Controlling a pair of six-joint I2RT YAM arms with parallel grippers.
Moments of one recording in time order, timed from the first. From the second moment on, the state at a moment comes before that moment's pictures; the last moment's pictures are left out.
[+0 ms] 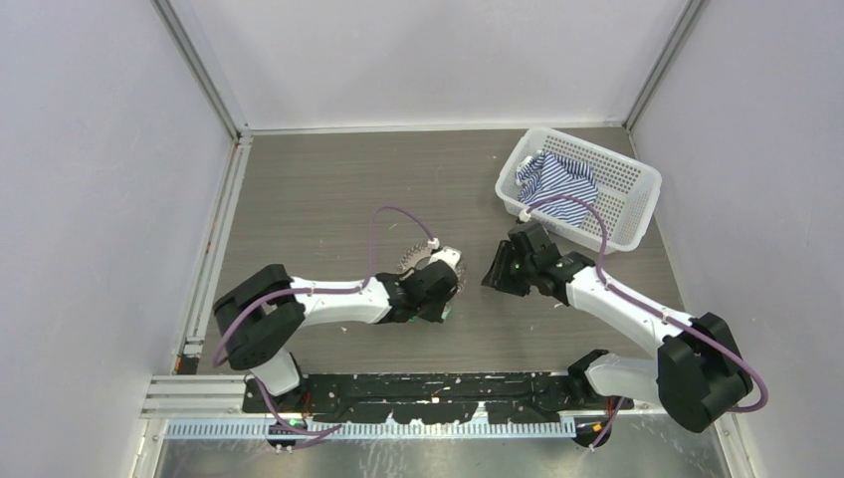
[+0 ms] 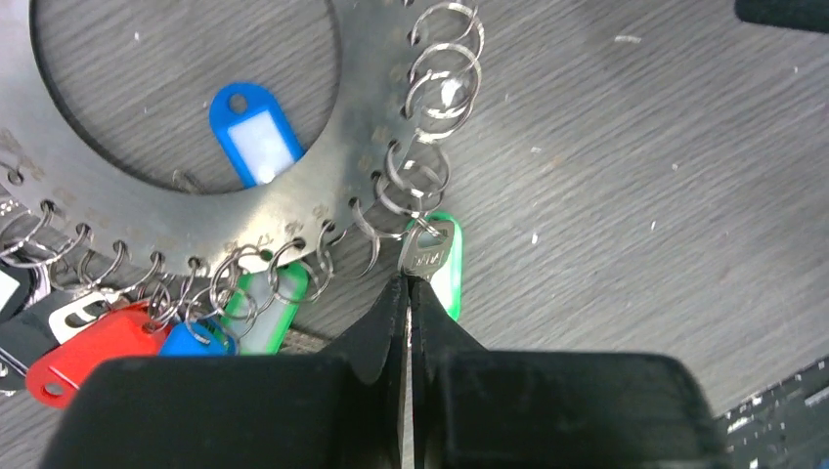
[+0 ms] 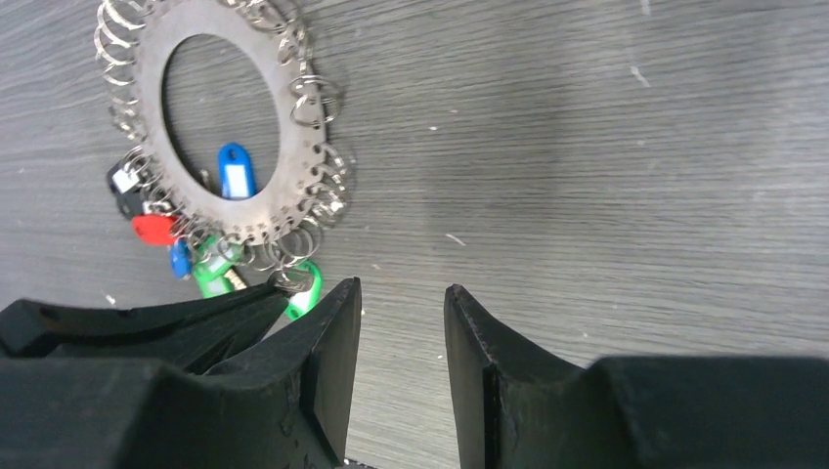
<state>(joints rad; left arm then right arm) -1.09 1.66 0.90 -0.18 -0.26 -0.56 0.53 1.19 0.66 -0.41 -0.01 0.79</state>
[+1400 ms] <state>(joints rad) -0.81 1.56 0.63 0.13 0.40 -0.64 0.76 1.46 0.51 0.18 -0.24 0.96</state>
